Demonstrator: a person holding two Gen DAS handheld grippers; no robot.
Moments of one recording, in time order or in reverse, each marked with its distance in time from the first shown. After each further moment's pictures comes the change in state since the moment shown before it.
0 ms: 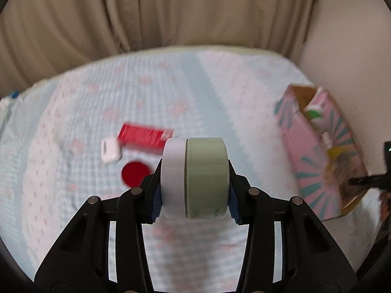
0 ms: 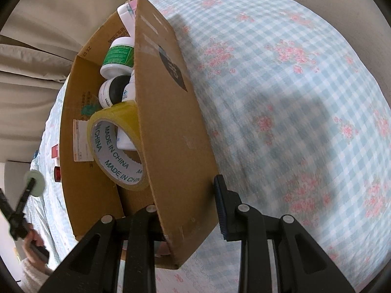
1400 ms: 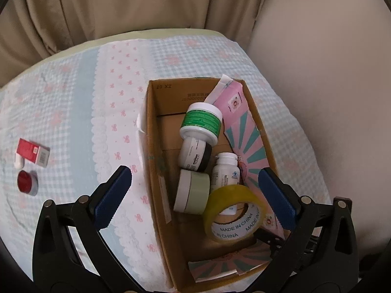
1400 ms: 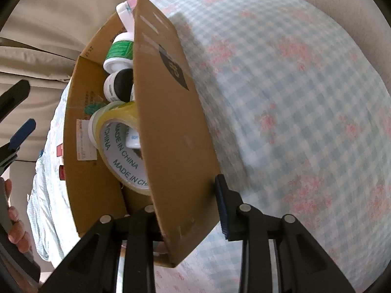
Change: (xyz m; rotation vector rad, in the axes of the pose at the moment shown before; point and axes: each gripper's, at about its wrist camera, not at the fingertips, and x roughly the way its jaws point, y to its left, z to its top) left arm 0.065 -0.251 0.053 -0.003 0.151 -0.144; right arm 0.001 -0.010 0.000 -0.008 0.010 0.037
